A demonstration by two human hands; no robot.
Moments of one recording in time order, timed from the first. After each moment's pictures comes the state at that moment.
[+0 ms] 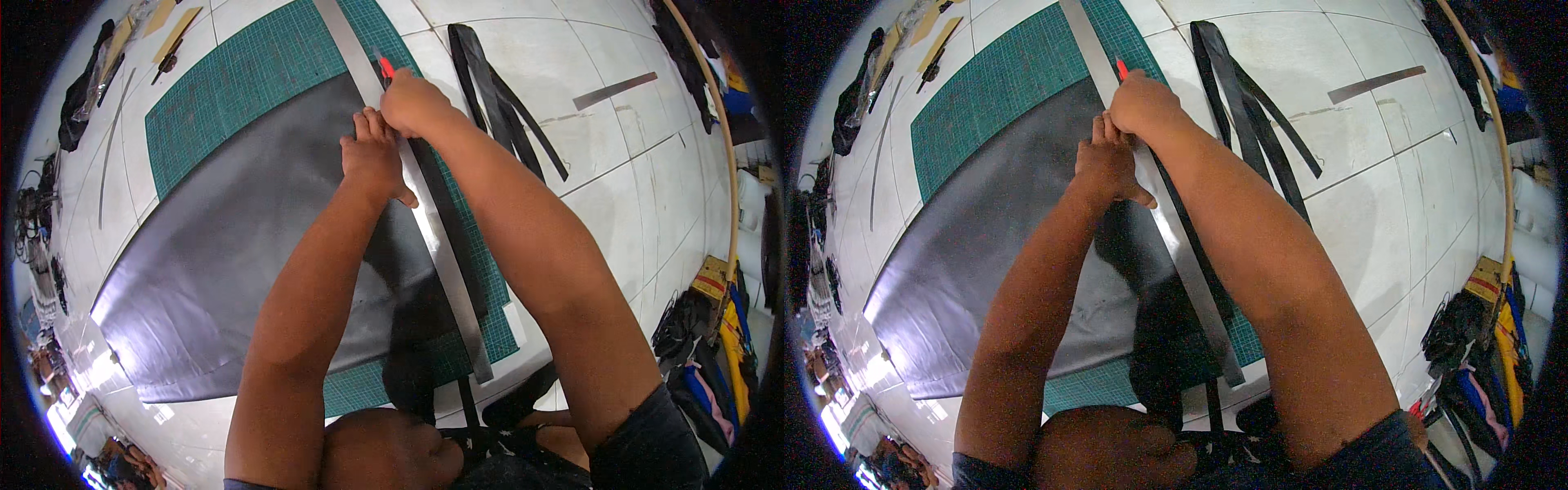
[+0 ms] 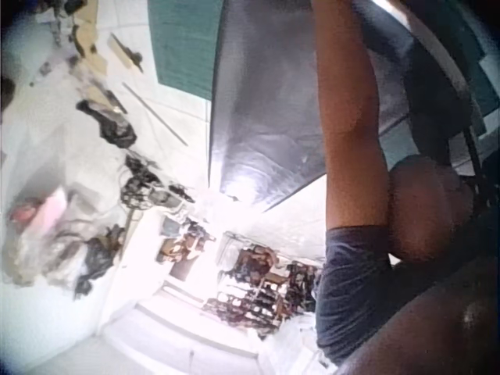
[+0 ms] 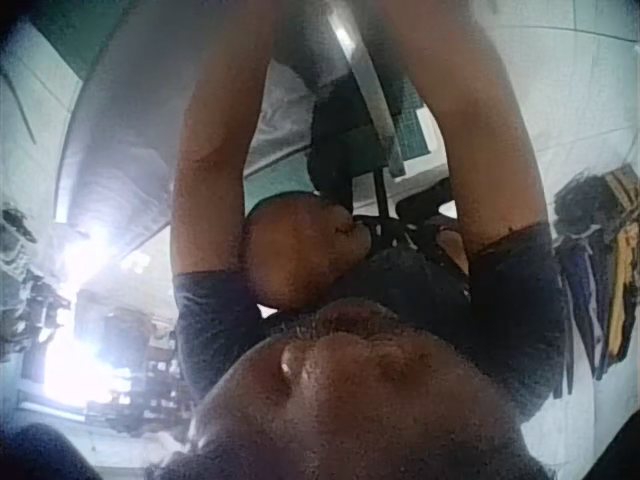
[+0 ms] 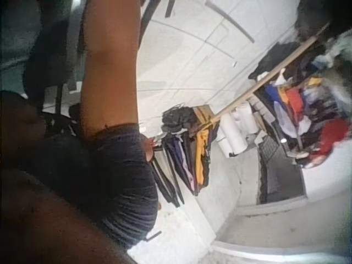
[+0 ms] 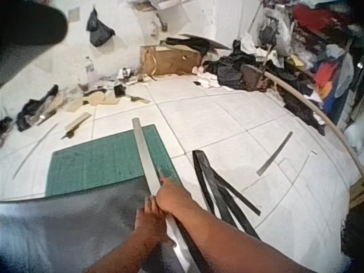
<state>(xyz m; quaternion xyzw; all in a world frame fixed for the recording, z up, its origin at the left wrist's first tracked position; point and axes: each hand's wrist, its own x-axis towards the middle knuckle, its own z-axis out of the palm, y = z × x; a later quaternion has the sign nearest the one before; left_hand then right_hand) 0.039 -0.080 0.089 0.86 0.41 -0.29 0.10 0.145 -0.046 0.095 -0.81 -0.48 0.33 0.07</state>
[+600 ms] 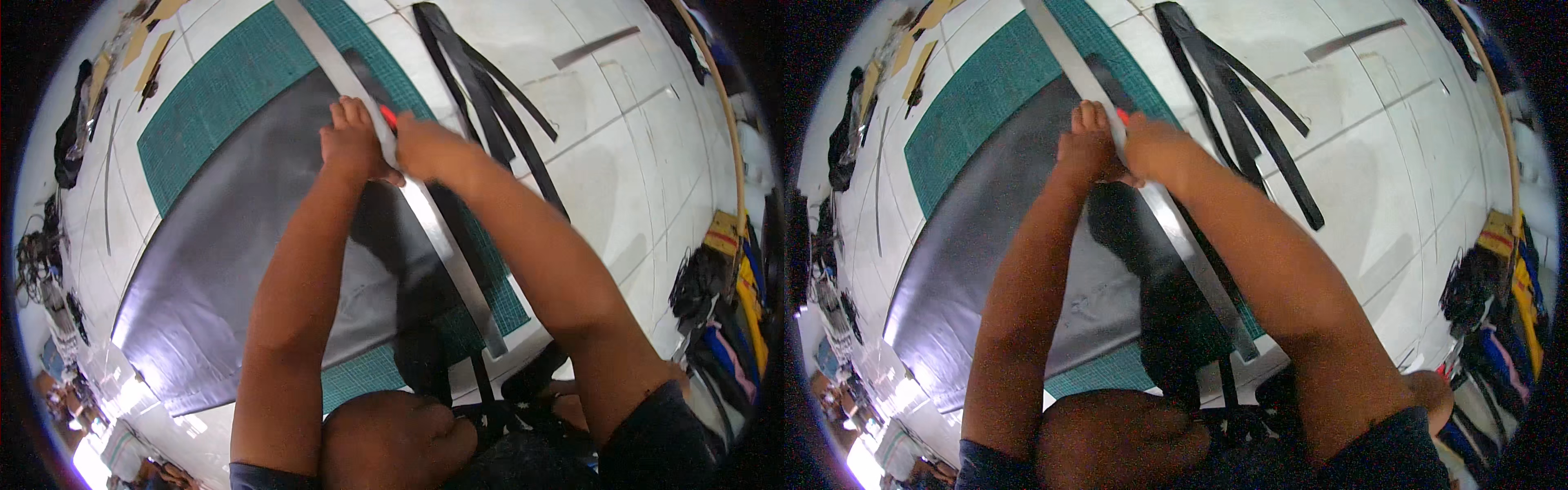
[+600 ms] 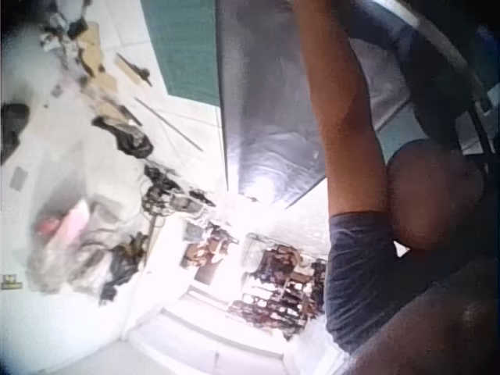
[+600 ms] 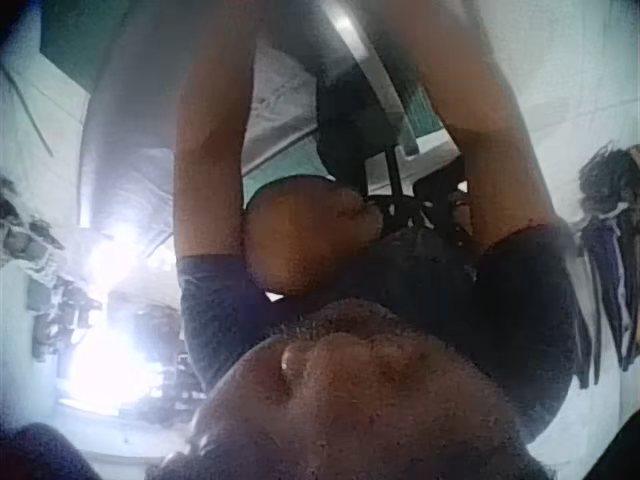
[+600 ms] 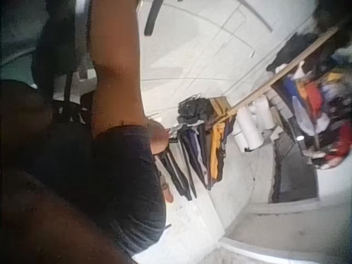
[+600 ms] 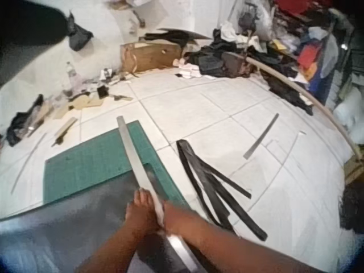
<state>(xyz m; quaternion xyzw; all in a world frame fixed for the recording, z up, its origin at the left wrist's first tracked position) 0.043 -0.083 0.081 0.86 0.43 -0.27 0.08 0.156 -0.148 0.092 -0.74 -0.56 0.36 0.03</state>
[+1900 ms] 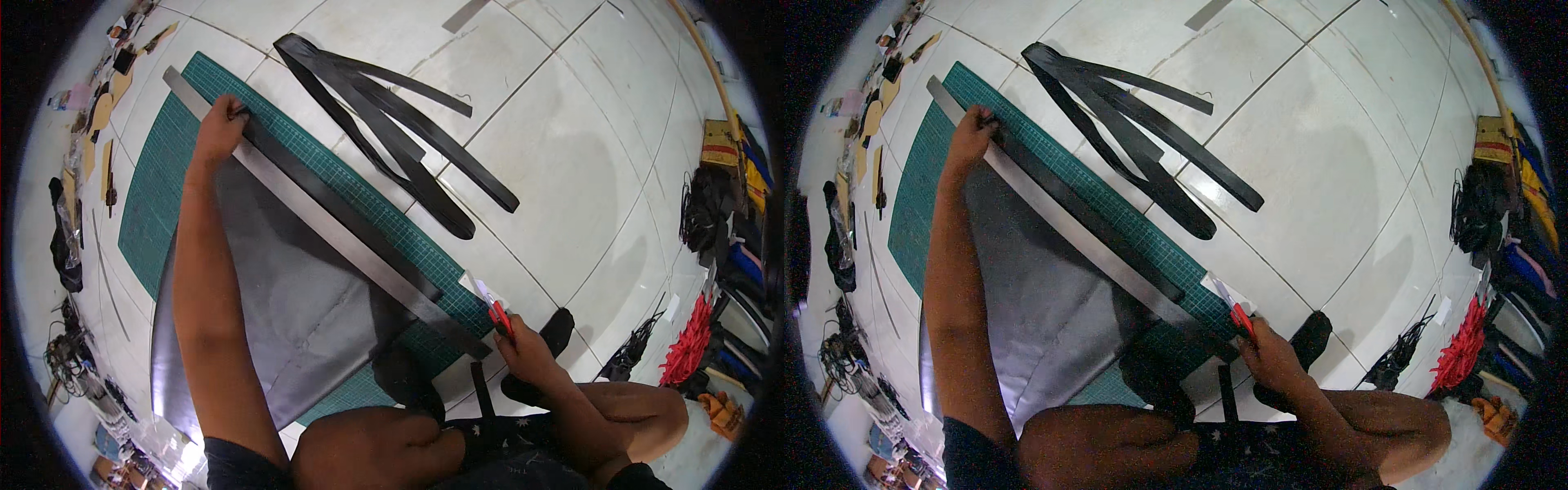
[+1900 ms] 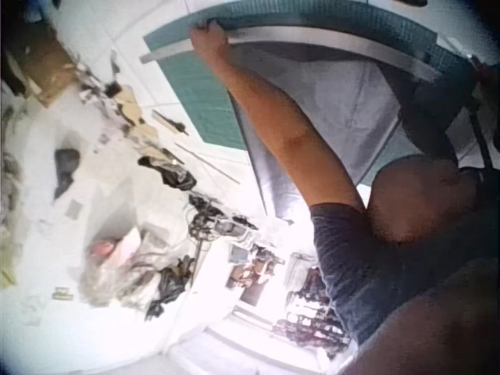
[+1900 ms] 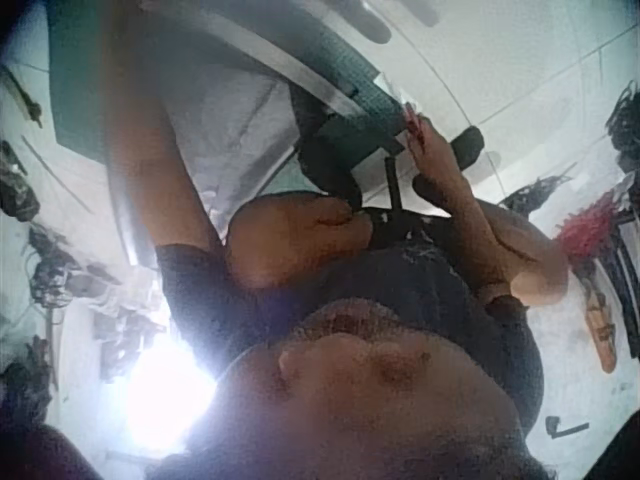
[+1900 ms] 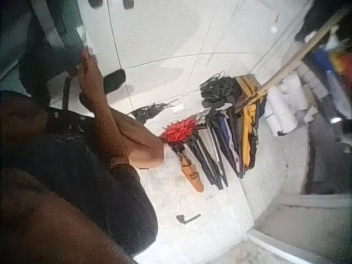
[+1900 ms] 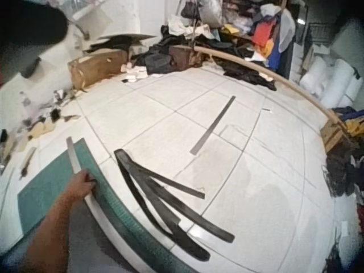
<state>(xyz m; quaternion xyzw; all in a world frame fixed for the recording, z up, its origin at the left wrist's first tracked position) 0.075 0.065 0.056 0.90 0.41 0.03 0.17 0.164 -0.536 0.133 -0.81 -0.22 0.51 0.18</state>
